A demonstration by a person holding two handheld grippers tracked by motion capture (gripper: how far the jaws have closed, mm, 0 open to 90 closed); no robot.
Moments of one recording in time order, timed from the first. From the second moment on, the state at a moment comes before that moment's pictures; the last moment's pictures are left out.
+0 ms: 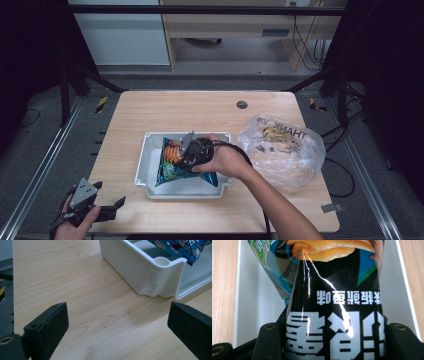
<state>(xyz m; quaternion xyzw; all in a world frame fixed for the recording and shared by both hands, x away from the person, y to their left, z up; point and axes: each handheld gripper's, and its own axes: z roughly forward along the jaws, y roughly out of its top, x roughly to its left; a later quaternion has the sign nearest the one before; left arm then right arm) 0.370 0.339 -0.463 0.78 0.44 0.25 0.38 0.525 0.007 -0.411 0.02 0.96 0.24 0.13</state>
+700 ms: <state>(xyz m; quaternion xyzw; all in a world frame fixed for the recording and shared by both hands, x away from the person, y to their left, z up) 0.370 0.339 -0.463 0.78 0.44 0.25 0.39 0.528 0.008 -0.417 0.02 0.96 0.24 0.13</state>
